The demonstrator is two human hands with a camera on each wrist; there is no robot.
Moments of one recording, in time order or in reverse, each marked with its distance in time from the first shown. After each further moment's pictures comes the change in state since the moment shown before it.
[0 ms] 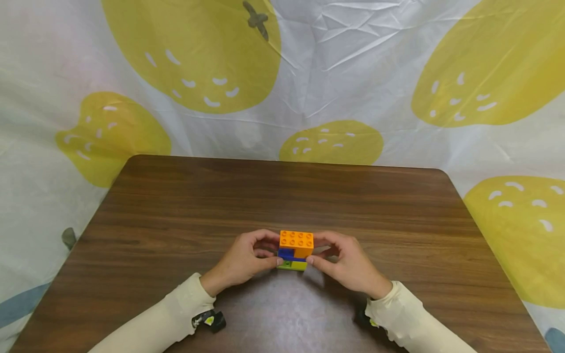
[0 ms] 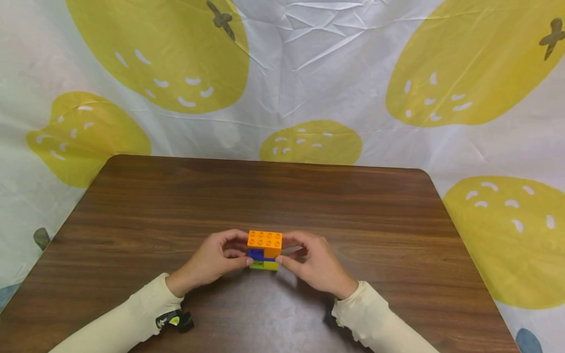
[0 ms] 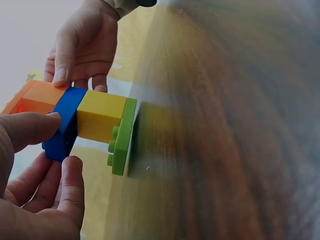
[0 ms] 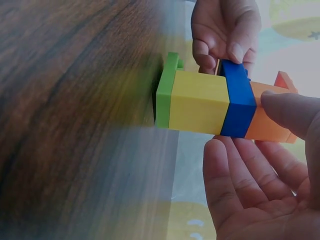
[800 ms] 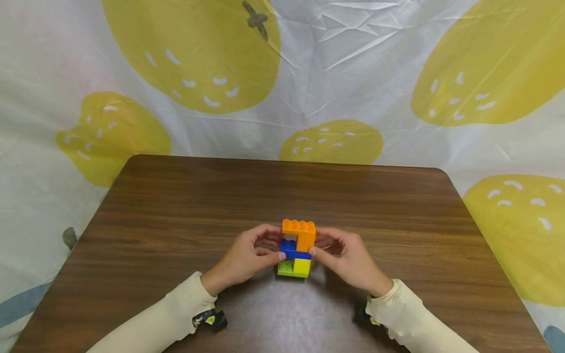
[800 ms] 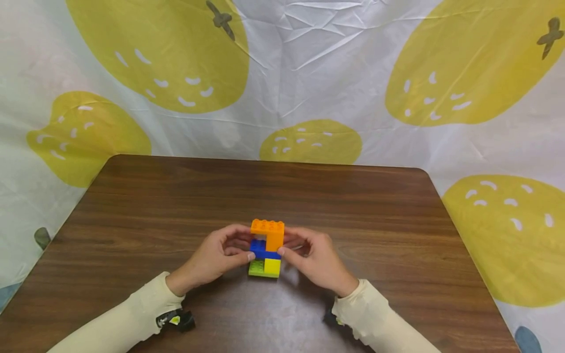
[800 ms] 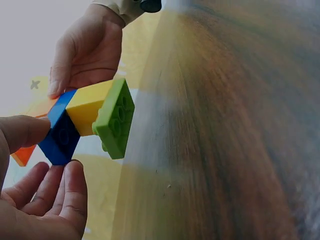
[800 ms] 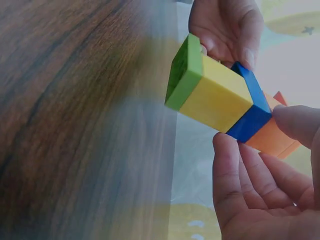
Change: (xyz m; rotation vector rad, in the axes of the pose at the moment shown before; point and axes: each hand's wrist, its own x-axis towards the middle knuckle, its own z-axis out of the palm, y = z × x) left_hand -0.002 0.011 0.001 0.018 0.022 0.029; right_hand -0.001 -0.001 -0.002 0.041 0.054 0.091
